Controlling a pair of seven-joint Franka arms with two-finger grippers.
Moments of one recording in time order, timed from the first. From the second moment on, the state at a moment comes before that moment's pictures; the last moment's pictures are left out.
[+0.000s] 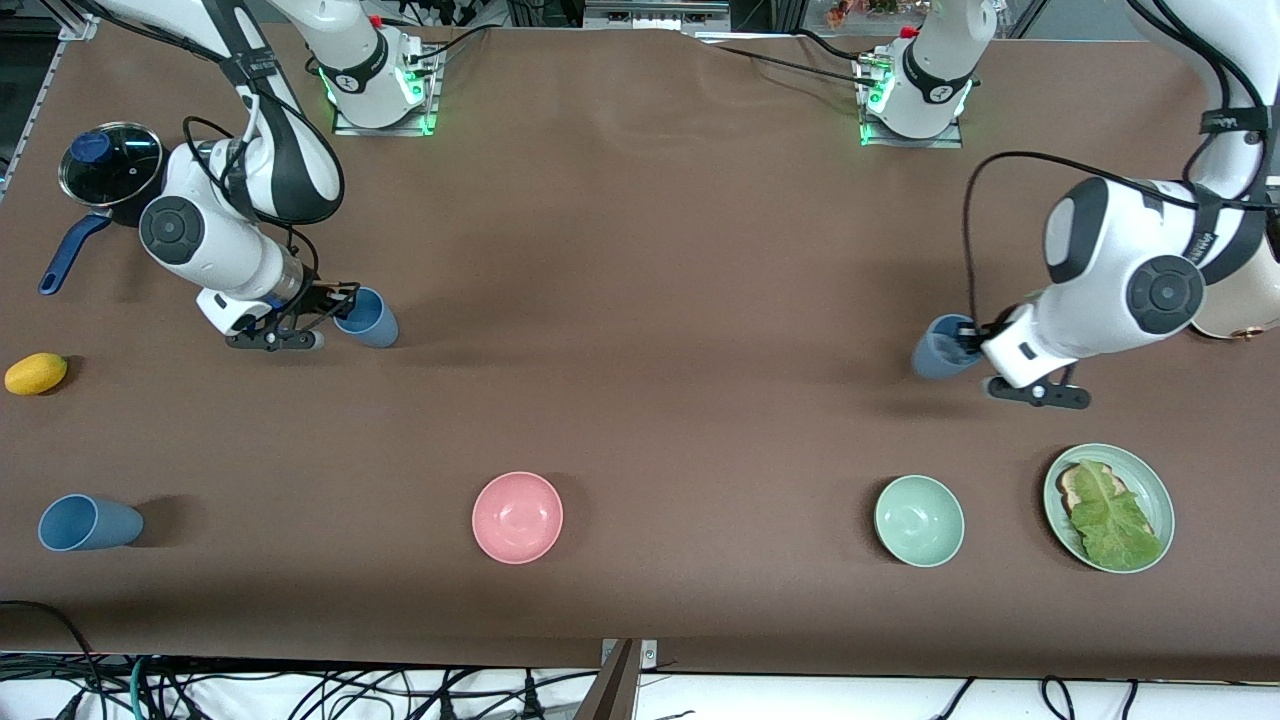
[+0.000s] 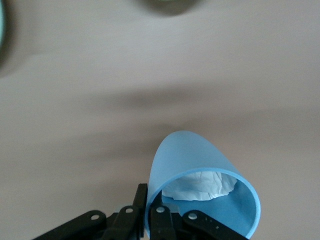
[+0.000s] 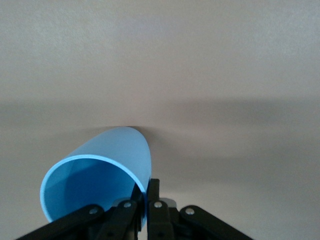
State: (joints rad) left arm 0.13 0.29 -0.27 -1.89 0.00 1.97 -0.06; right arm 0.02 0.19 0.06 -2.28 0.01 2.35 0.08
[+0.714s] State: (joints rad) left arm -0.24 0.52 -0.32 -1.73 -0.11 2.10 -0.60; right arm 0.03 0.28 0.06 -1.94 0.01 2.03 0.08
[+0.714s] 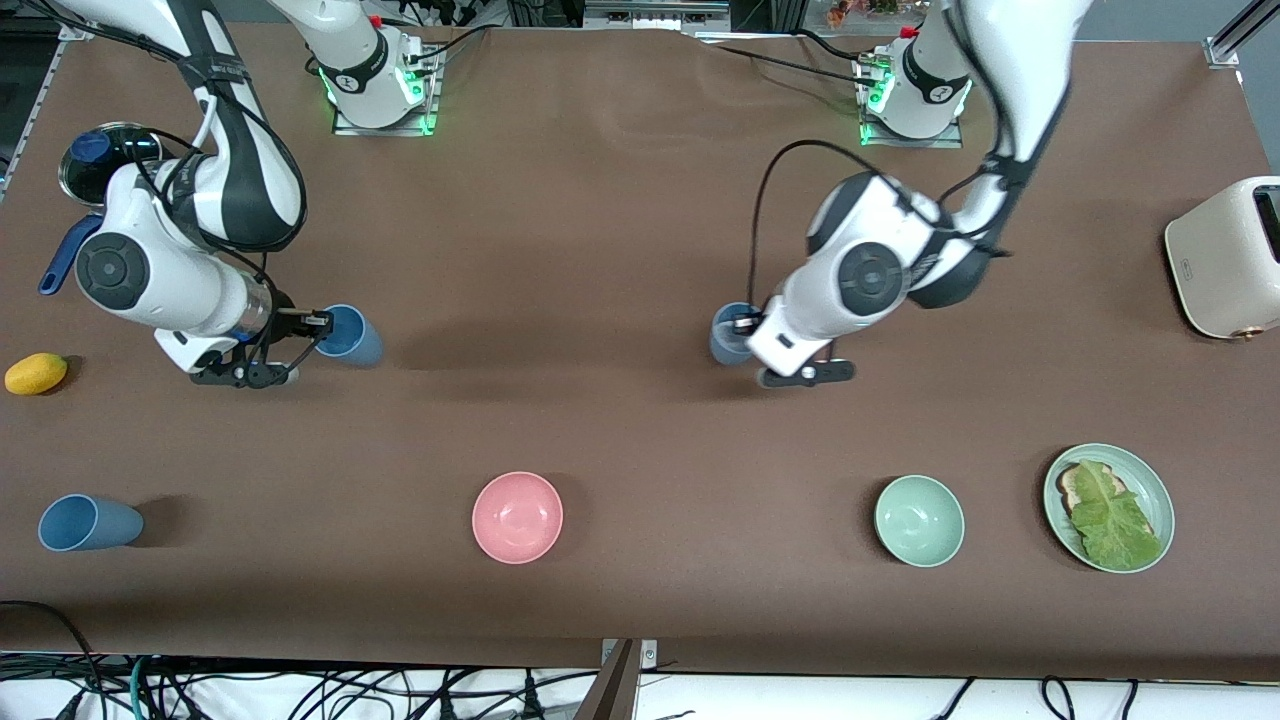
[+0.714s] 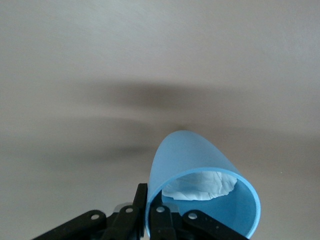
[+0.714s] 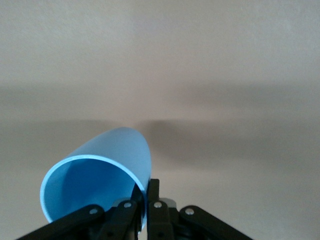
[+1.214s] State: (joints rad) left arm -0.25 0.56 -0.31 -1.69 -0.11 2.12 -0.61; right arm 0.21 0.34 0.06 -1.77 0.02 1.94 0.33
